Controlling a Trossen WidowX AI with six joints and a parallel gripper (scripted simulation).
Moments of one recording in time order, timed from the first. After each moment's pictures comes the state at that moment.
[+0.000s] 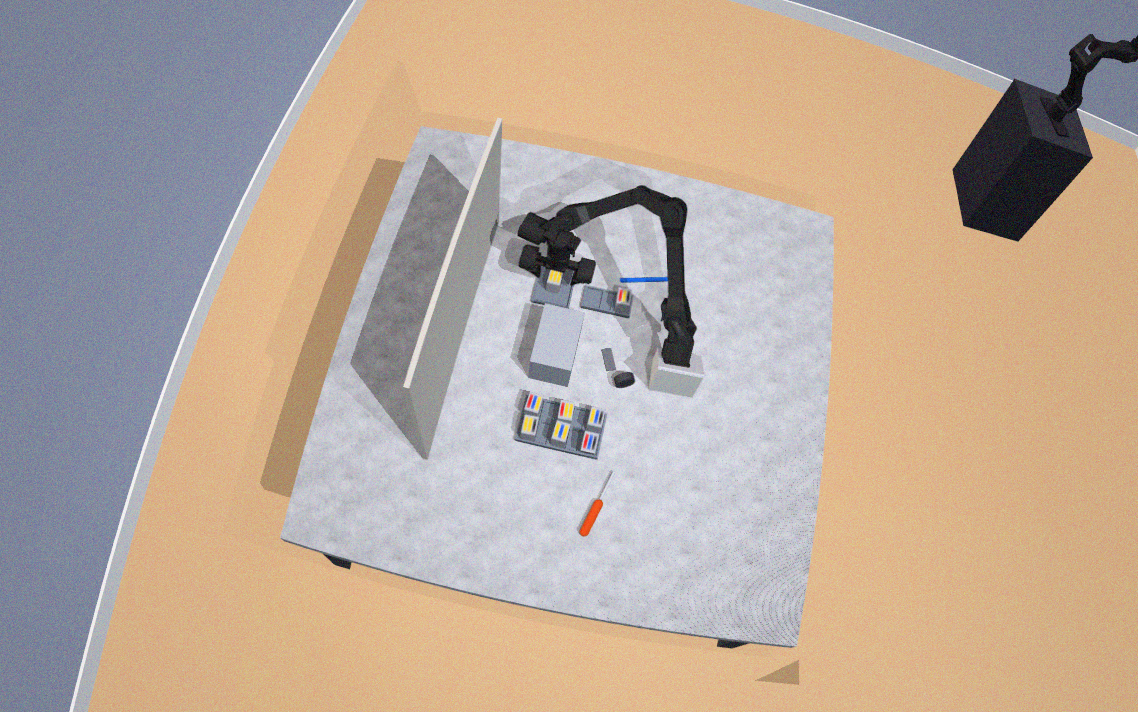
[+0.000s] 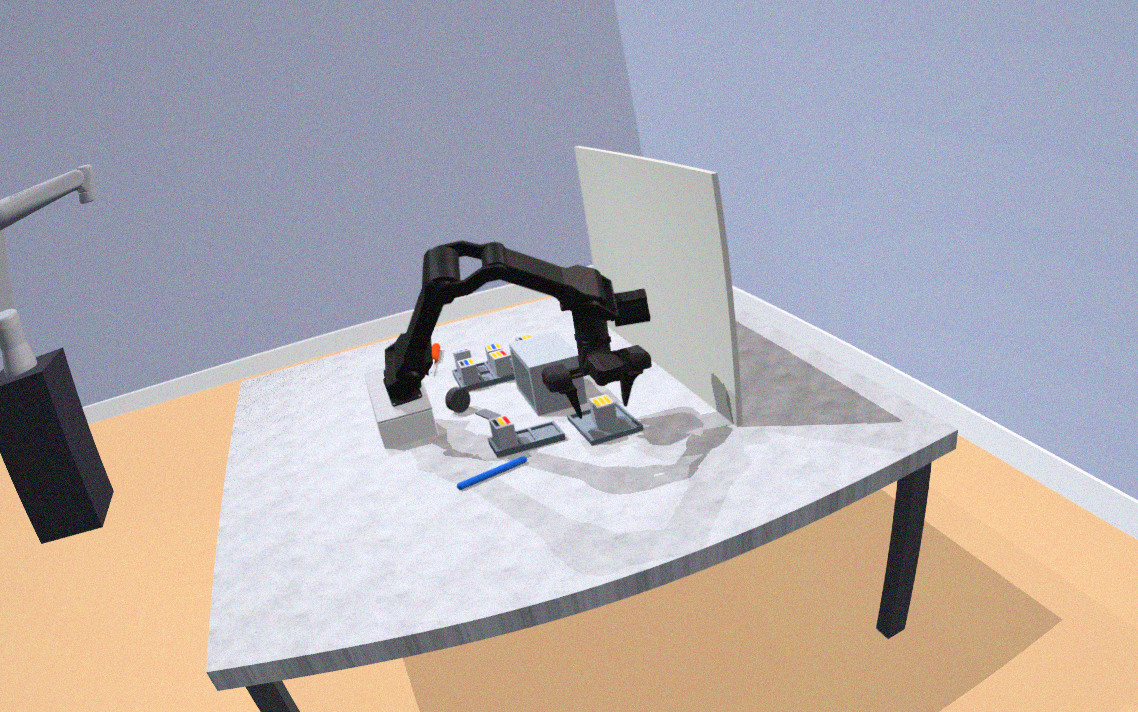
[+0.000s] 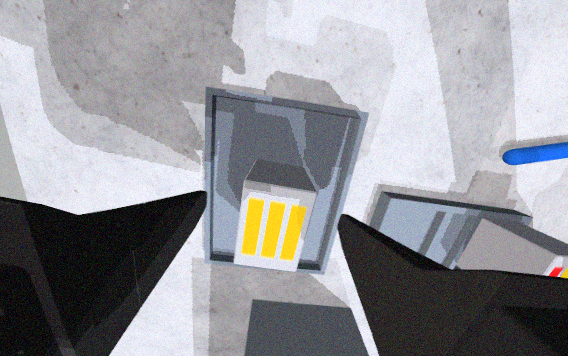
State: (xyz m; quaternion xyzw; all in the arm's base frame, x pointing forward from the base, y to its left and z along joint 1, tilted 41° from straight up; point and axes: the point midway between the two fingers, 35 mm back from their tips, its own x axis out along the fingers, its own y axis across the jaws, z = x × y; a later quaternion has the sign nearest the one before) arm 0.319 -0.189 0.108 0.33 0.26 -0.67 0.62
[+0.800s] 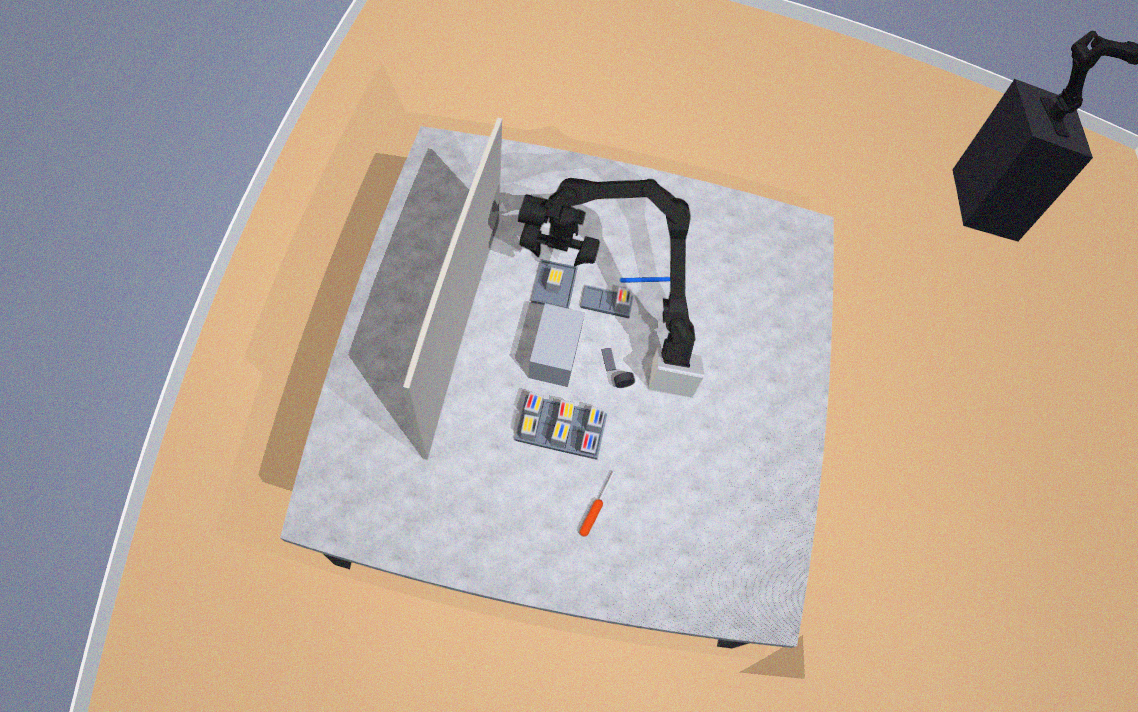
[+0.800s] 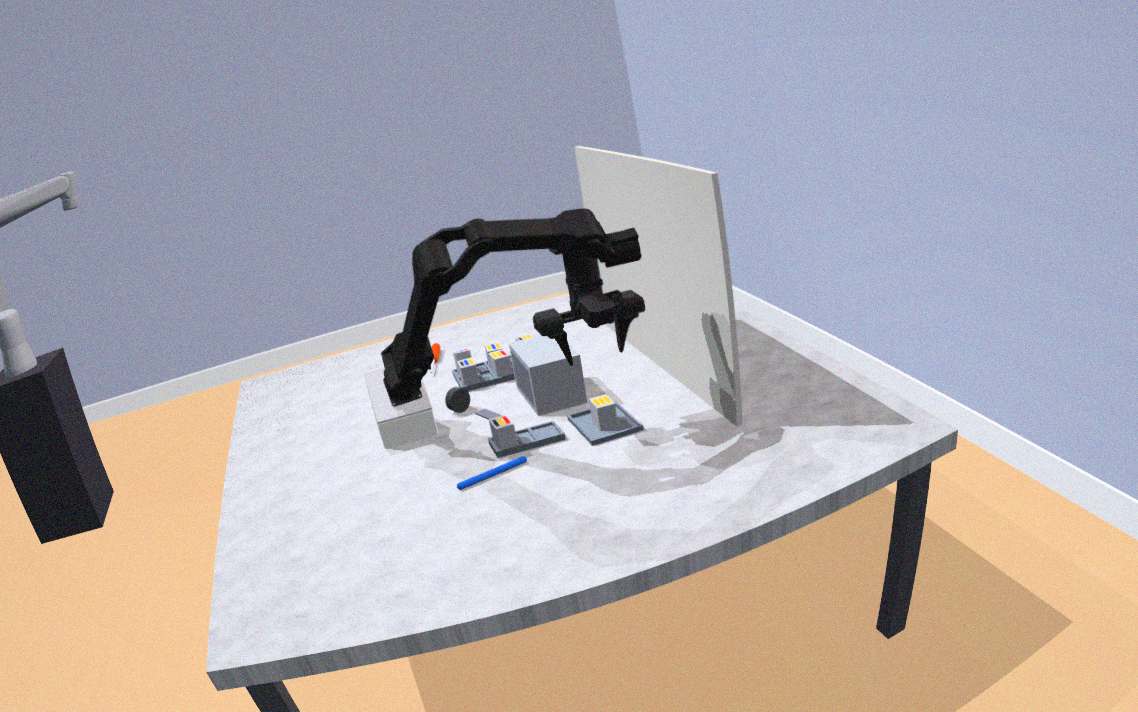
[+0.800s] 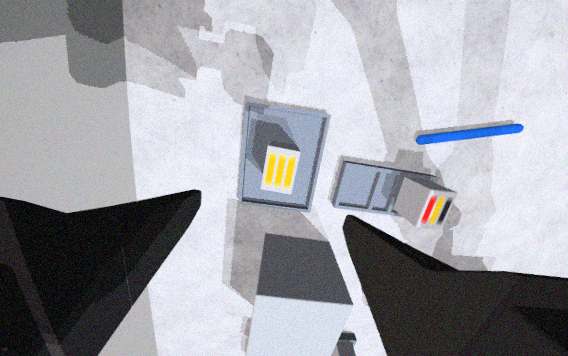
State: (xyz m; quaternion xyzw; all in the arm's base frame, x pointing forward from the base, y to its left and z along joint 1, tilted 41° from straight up) arm 0.323 -0.121 0.183 0.33 0.26 -0.66 0.62
